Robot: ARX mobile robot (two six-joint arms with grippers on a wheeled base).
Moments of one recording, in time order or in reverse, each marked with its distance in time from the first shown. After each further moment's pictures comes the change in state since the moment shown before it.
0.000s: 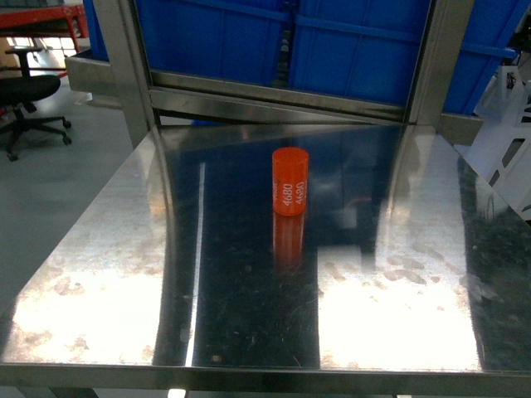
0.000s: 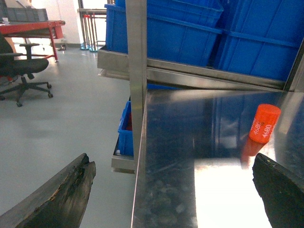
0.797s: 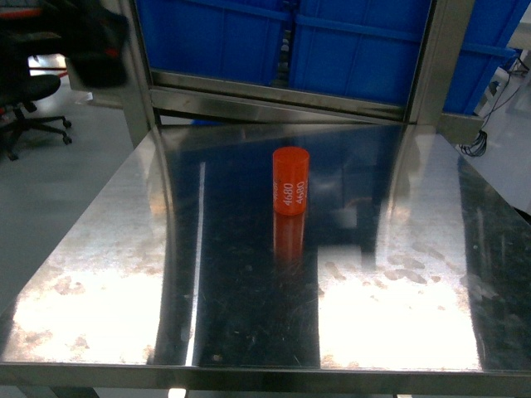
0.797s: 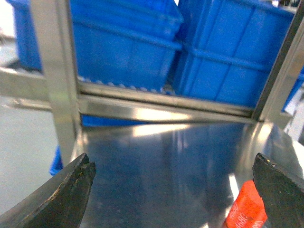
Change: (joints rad) left arm -0.177 1.701 0.719 1.012 0.030 -0.087; right arm 0.000 0.000 0.000 0.000 0.000 0.000
